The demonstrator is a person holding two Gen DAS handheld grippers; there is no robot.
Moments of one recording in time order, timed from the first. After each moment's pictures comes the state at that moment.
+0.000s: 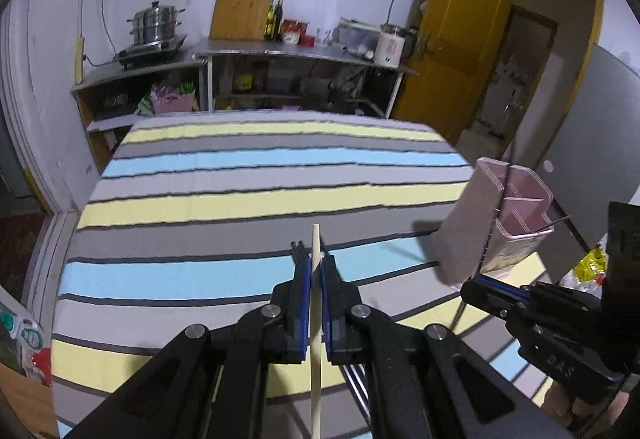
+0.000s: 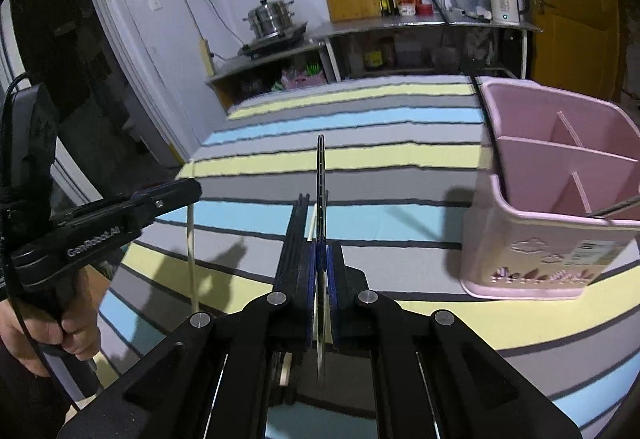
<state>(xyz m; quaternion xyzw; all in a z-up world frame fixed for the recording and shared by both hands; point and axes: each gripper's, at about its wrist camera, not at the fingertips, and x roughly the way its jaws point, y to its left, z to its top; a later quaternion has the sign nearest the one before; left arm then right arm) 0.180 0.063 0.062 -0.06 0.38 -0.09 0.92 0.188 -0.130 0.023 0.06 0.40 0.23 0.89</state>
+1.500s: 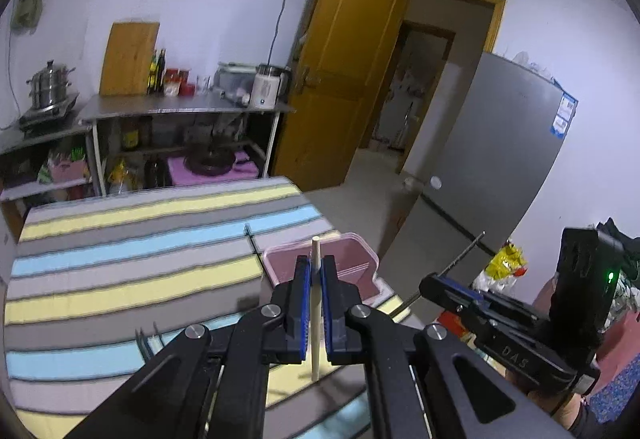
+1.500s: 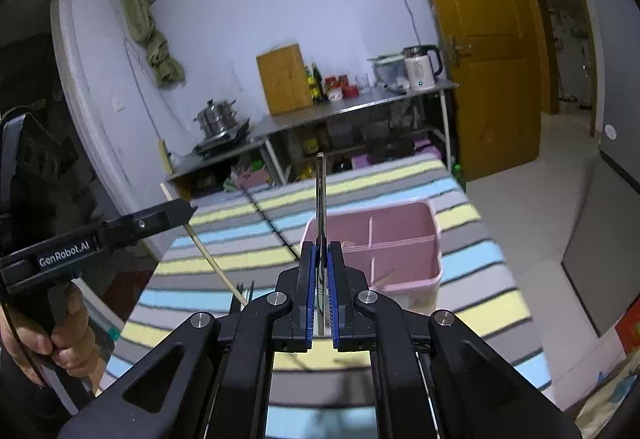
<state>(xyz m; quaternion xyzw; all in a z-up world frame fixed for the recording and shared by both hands) 0.183 -0.076 0.185 -0.07 0.31 -0.27 0.91 0.144 -0.272 0.131 0.12 0.28 0.13 0.94</state>
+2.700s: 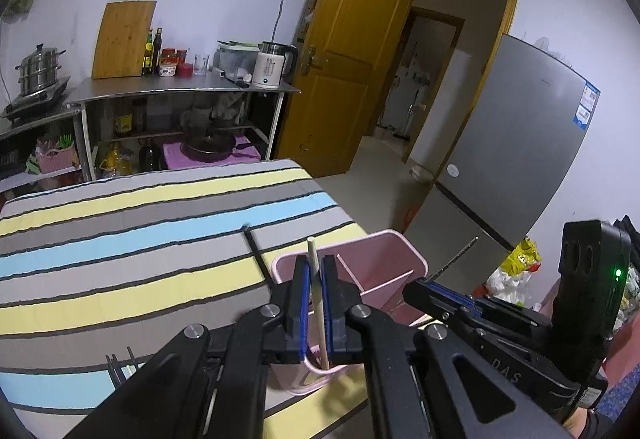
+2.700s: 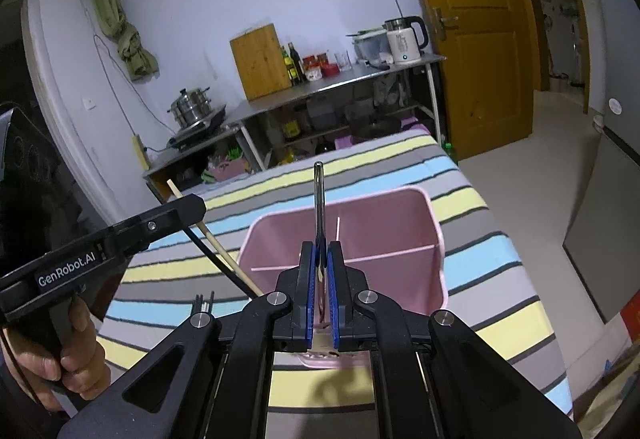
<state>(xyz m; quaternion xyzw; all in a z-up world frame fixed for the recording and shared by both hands) 0.260 -0.108 0.105 -0.06 0.33 -0.27 0.90 0.217 -0.275 0.073 0.13 0.32 0.10 0.93</state>
